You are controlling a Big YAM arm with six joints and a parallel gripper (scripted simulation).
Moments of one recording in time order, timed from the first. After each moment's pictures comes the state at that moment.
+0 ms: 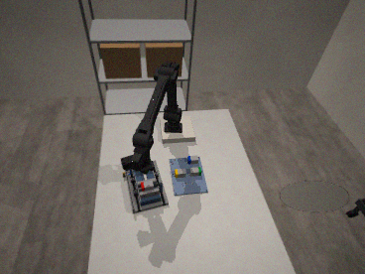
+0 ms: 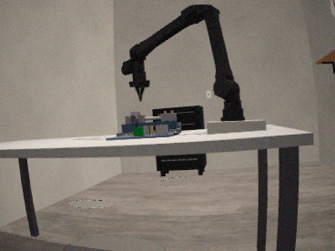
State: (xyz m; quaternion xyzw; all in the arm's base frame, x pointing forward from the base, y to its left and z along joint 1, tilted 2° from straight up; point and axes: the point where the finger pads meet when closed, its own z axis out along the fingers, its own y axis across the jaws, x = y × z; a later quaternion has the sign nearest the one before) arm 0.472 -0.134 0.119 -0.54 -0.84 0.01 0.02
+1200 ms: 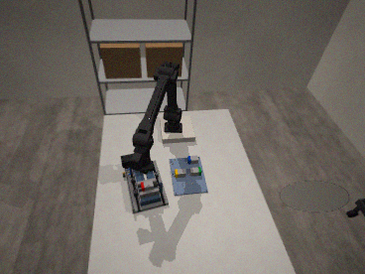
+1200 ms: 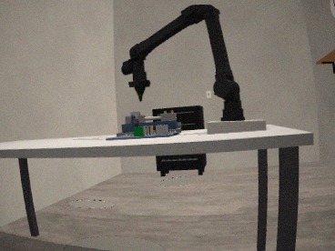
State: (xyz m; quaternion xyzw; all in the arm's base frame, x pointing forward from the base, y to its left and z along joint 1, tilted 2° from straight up) arm 0.473 -0.134 0.119 -0.59 -0.81 0.01 0.01
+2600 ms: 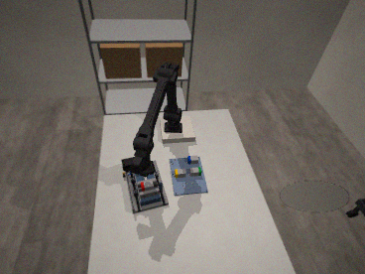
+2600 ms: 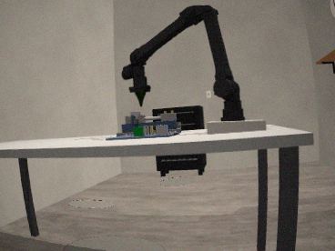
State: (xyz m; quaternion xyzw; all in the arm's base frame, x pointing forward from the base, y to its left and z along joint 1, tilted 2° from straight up) arm 0.470 -0.133 0.093 -0.59 -0.81 0.01 0.02
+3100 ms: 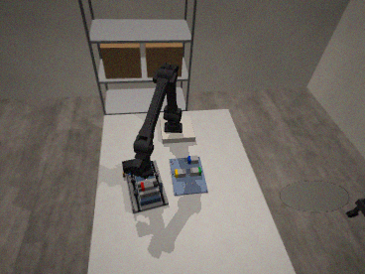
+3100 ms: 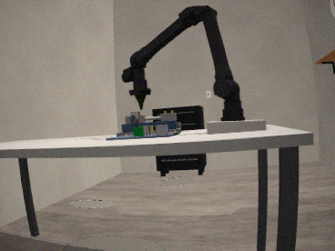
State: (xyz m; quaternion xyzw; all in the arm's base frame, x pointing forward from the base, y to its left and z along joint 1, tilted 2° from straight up) arm 0.470 -0.133 0.078 -0.59 -0.81 0.01 0.02
